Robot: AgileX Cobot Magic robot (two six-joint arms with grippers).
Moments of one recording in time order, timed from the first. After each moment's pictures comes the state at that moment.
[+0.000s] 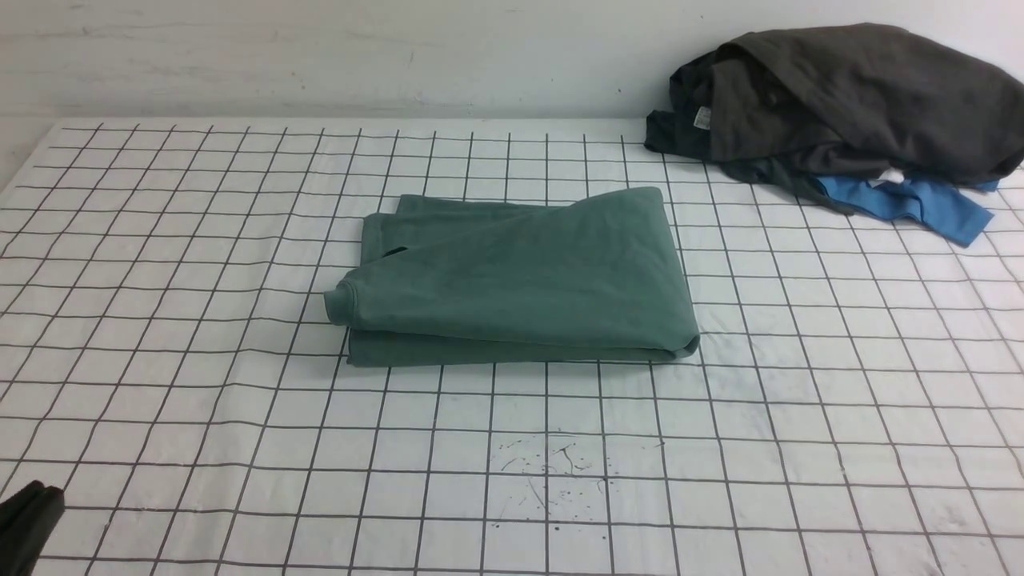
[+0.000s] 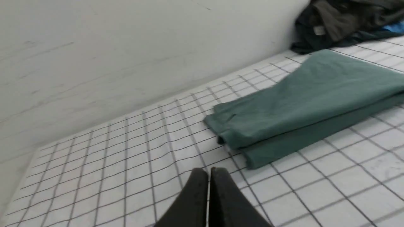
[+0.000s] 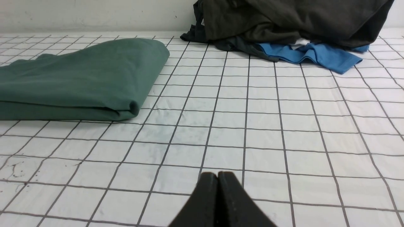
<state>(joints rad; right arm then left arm) 0.07 -0.01 0.02 0.11 0.37 -0.08 -0.14 -0.01 -0.07 -0.32 0.22 0.53</state>
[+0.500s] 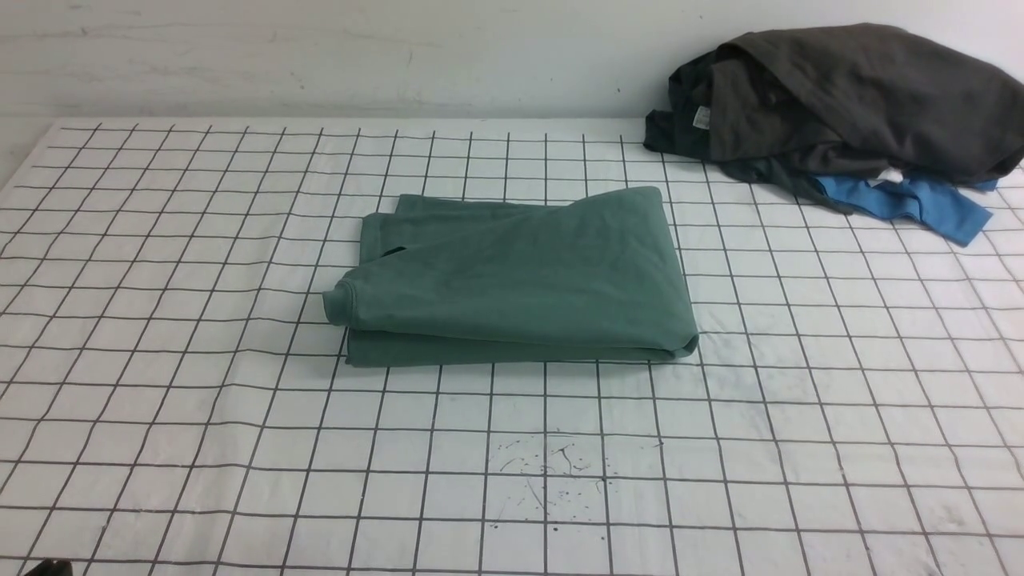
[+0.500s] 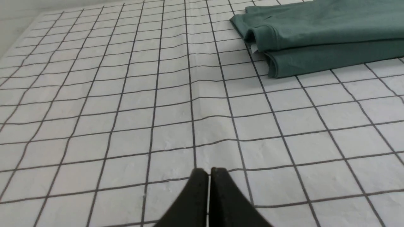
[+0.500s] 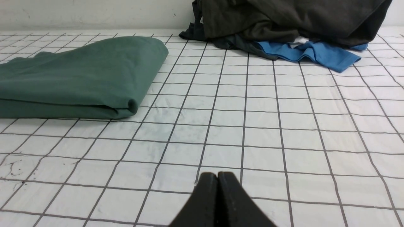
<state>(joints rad) 0.07 -0.01 0.02 0.11 0.38 -0.08 -0.06 -0.01 0.03 -0.15 0.38 0.17</state>
